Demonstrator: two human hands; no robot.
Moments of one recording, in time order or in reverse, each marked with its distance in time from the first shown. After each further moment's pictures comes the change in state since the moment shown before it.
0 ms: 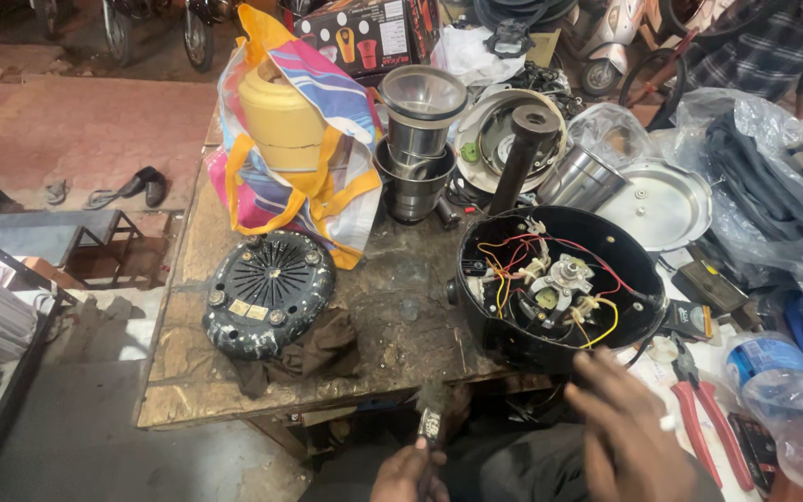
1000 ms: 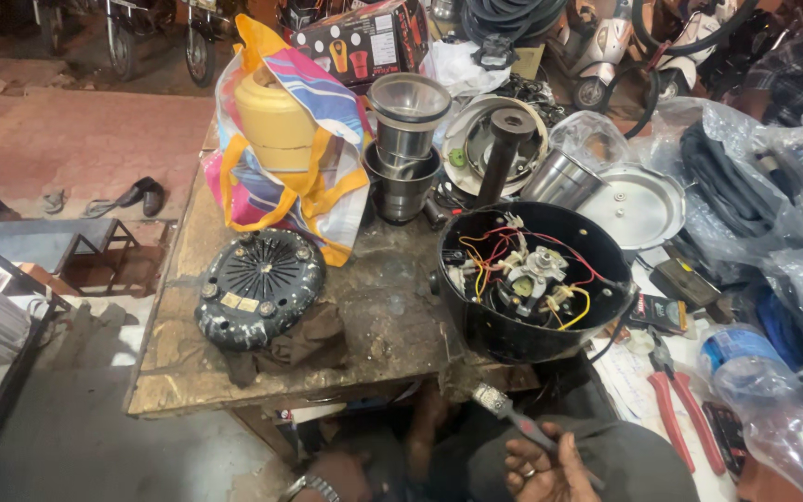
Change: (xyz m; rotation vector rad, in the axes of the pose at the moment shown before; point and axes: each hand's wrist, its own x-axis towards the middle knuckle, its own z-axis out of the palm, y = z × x) left_hand -0.031 0.069 -0.026 1.845 -0.072 0.260; right_hand -0.181 0.108 0.100 1.785 0.162 1.148
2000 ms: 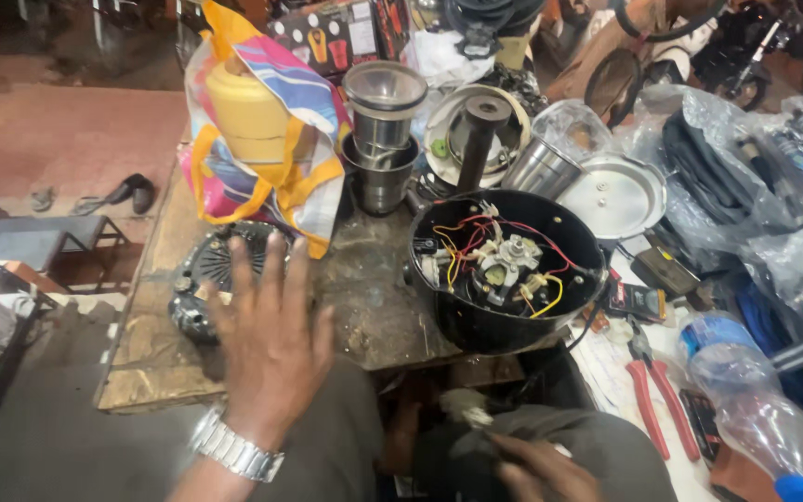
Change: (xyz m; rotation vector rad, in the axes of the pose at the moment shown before) left_hand -0.084 0.035 -0.199 0.147 1.220 0.022; right_hand -0.024 -0.055 0.053 -1.690 -0.301 -0.214
